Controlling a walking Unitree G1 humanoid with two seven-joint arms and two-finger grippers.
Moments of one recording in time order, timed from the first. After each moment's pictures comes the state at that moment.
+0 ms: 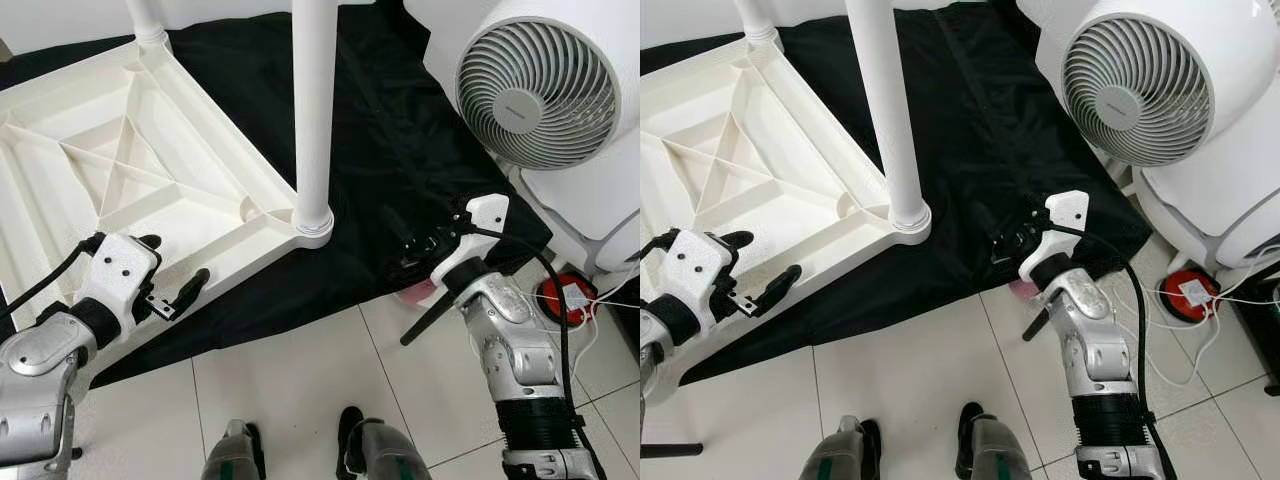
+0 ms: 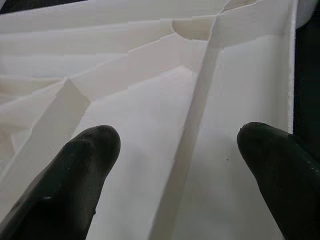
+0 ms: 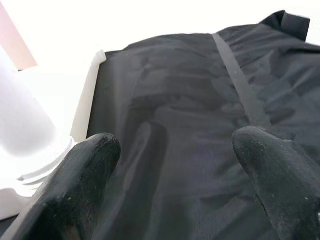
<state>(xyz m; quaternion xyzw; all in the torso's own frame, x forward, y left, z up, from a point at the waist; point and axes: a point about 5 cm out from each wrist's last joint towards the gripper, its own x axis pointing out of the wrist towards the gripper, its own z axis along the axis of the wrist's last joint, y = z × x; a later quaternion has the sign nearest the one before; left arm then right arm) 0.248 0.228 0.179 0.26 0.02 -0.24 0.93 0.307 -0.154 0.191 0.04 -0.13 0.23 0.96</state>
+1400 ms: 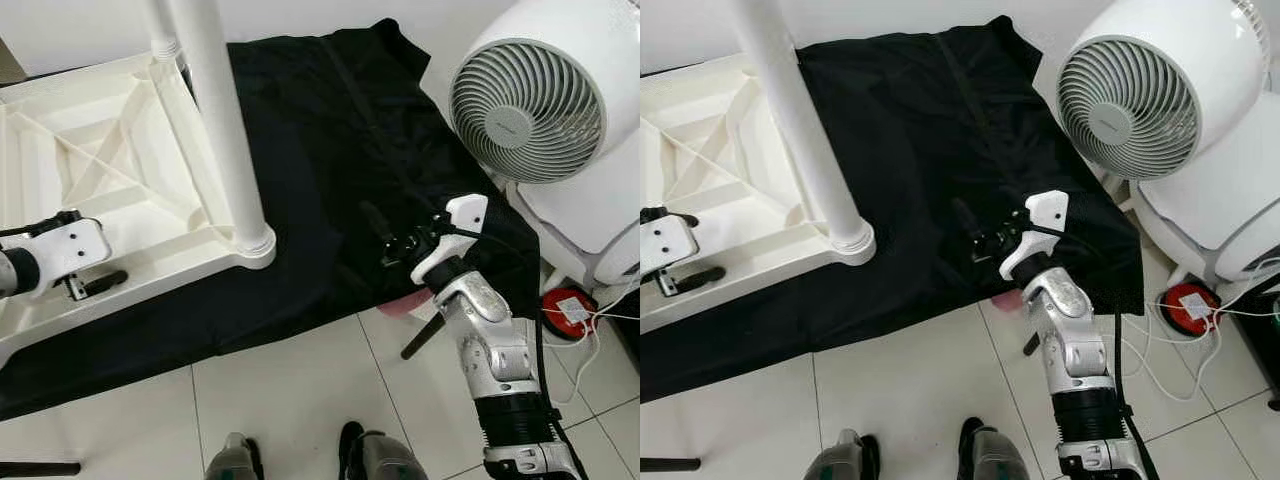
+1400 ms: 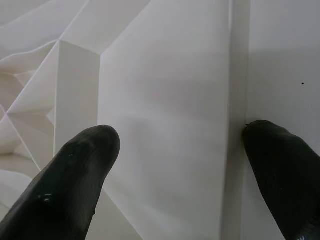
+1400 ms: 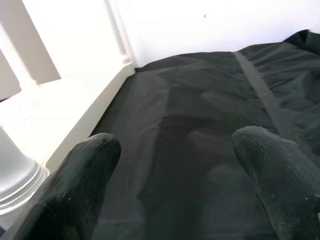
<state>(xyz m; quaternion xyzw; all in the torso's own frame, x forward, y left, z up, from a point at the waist) 0.309 0.324 0.186 0.51 0.13 -0.27 0.80 0.308 -0.130 0.187 0.05 -0.14 0.25 0.96</state>
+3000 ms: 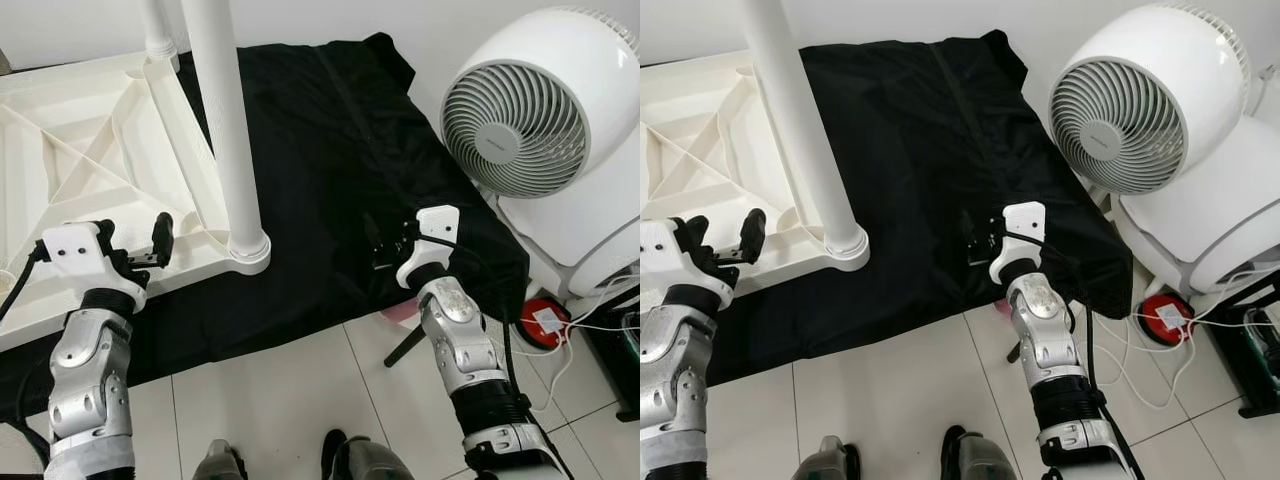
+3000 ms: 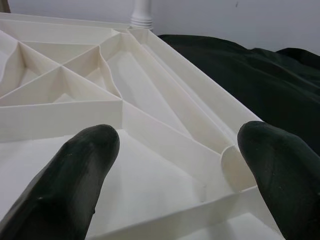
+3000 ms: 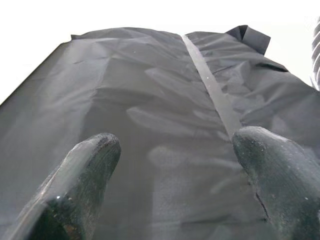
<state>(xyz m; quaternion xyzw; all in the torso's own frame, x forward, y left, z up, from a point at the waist) 0.276 0.232 0.171 -0.04 -0.12 0.02 0.99 0.331 -0.126 0.156 -0.01 -0.11 0.14 0.98</state>
